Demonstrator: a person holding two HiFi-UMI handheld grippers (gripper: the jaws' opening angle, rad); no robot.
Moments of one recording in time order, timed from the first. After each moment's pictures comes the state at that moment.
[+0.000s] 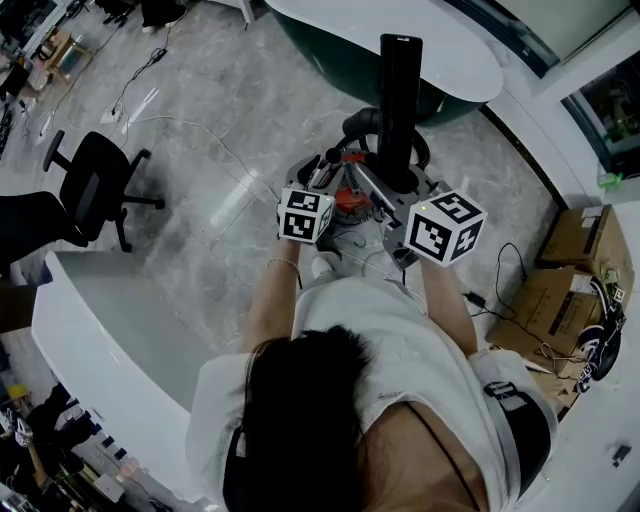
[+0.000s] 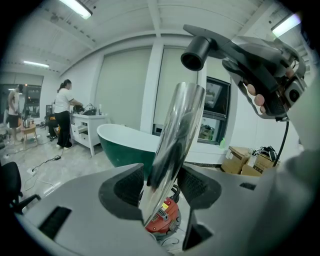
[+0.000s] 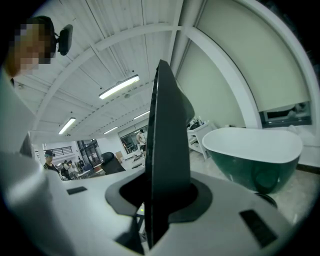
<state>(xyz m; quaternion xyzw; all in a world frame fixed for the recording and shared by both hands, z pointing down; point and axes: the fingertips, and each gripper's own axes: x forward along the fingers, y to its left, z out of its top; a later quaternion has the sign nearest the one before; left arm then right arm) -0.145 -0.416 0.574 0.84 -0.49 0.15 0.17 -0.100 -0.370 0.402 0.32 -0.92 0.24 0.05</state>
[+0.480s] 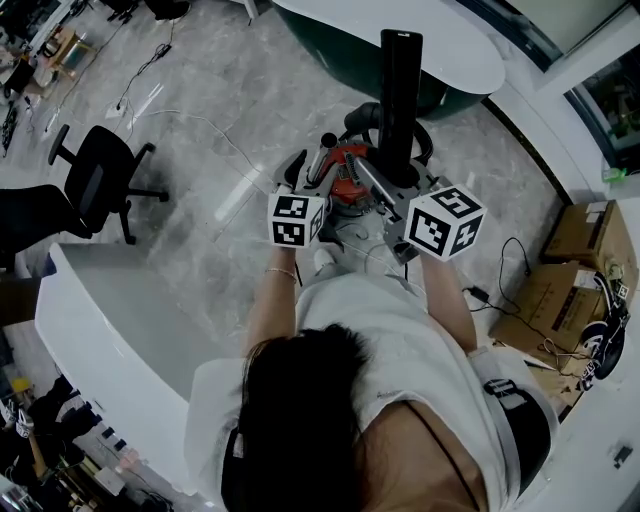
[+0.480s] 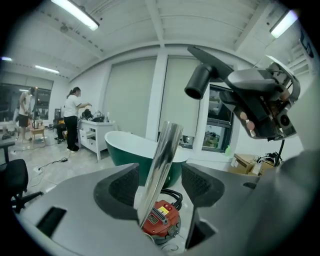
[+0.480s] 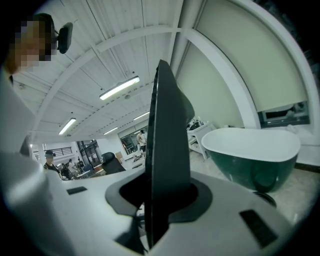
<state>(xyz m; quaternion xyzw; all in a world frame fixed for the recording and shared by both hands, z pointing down) -0.153 -0.383 0.535 0.83 -0.53 0.11 0.16 -0.081 -0.350 0.404 0.32 -0.92 0.24 0.05</state>
